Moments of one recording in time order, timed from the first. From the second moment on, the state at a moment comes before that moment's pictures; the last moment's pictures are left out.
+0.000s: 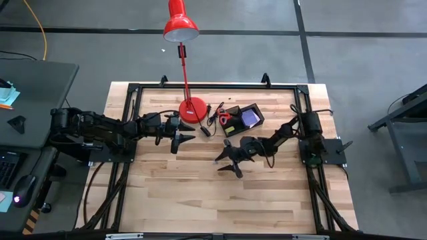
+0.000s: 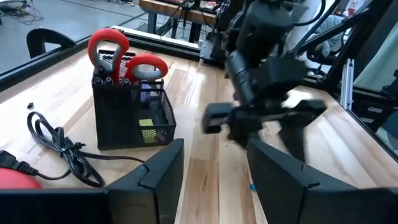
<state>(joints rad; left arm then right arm) 0.32 1.23 0.24 0.77 0.18 -0.16 0.07 2.03 0.64 1.11 -0.30 0.00</state>
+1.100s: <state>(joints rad) 0.32 1.23 0.24 0.77 0.18 -0.19 0.02 2.09 0.72 0.83 -0.22 -0.06</state>
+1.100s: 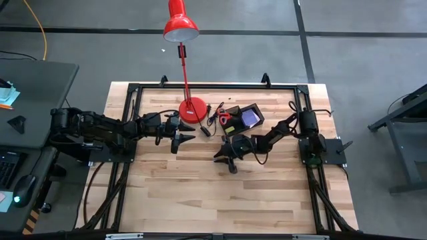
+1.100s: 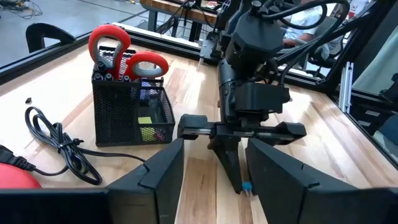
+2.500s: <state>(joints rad) 0.32 1.23 0.24 0.73 0.16 -0.18 0.00 2.10 0.72 1.13 -0.25 0.16</state>
